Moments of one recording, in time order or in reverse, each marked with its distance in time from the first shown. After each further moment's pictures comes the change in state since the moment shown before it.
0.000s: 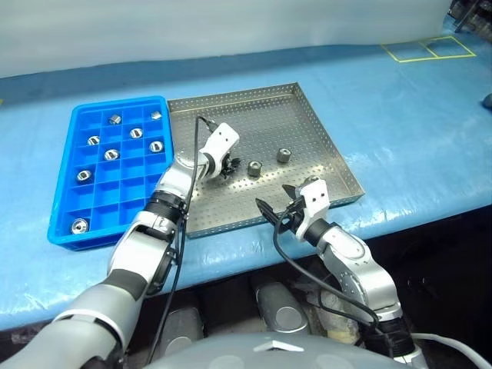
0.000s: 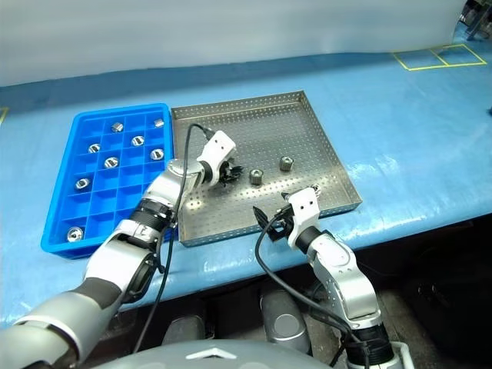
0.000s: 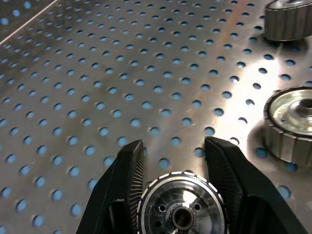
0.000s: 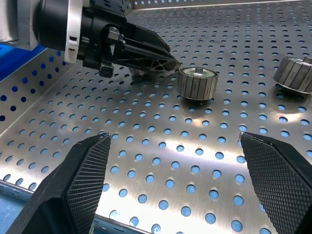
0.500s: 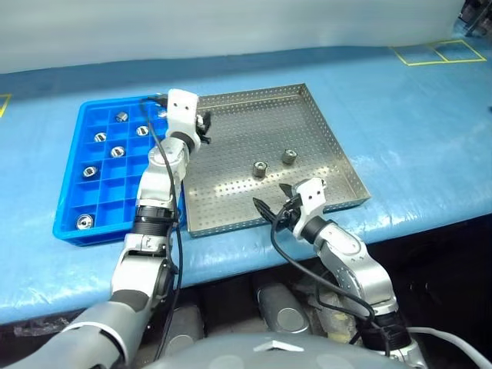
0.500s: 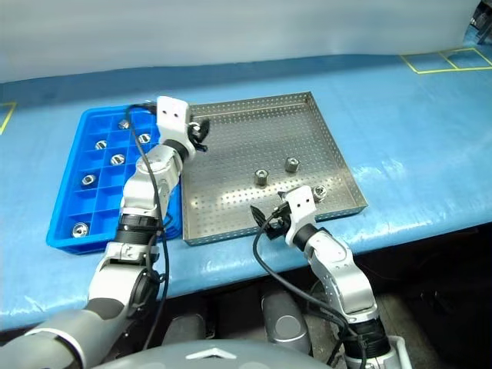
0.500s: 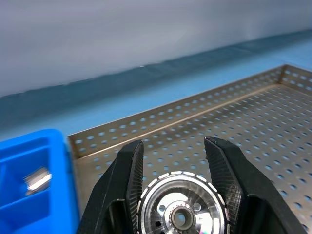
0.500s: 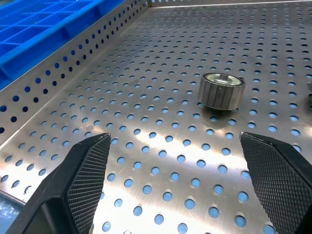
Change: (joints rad) left arm 0.153 -0.073 0.282 -0.469 -0.024 0.023 0.539; right arm -0.051 0.002 0.021 0.057 0.000 -0.004 0.031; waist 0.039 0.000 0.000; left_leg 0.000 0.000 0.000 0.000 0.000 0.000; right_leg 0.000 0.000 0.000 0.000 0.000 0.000
